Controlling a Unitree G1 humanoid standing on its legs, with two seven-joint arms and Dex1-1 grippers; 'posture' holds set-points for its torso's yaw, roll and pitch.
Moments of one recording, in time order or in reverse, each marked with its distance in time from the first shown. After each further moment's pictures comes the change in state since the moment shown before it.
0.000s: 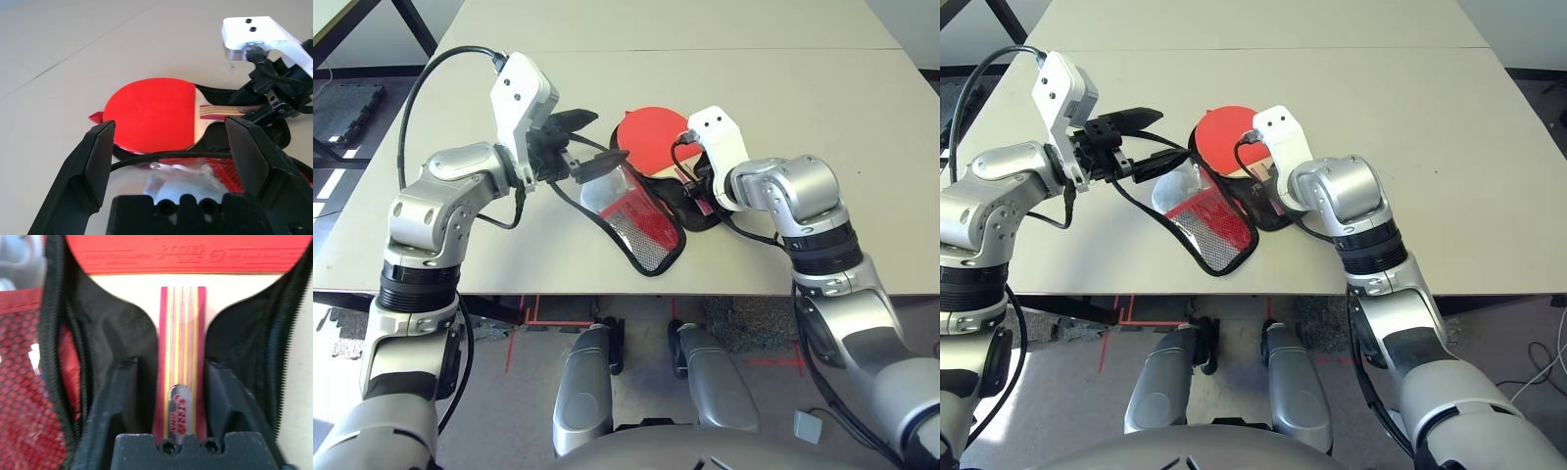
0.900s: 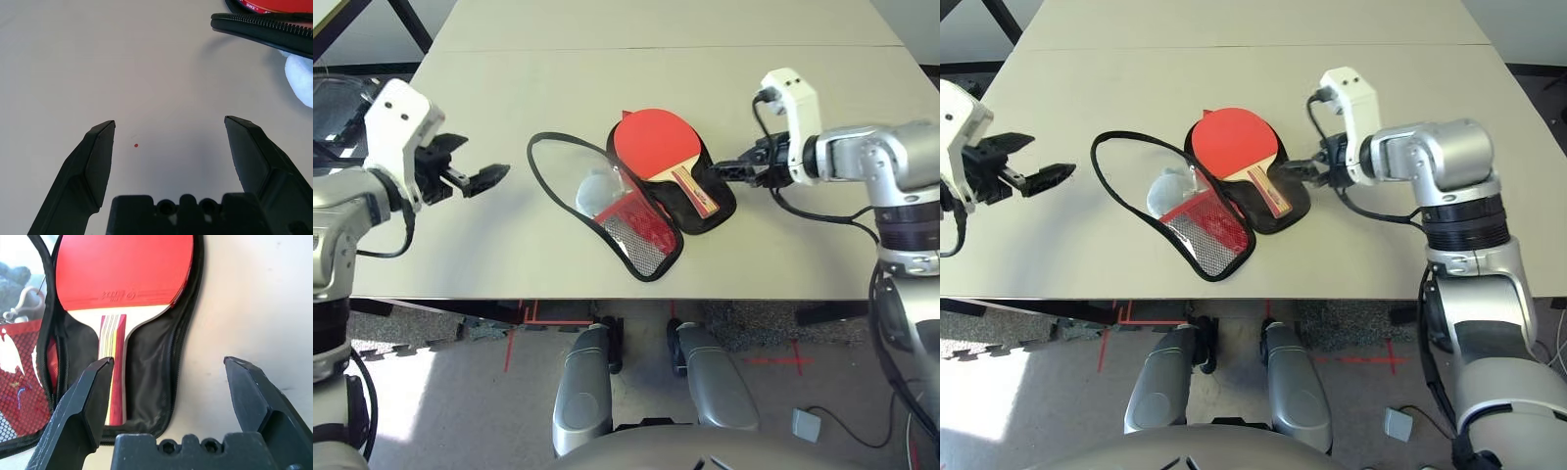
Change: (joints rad) left arm 0.267 0.279 0.153 0.041 0.082 0.082 0.034; right arm -0.058 -0.331 -0.144 0.140 0.169 -0.172 0.329
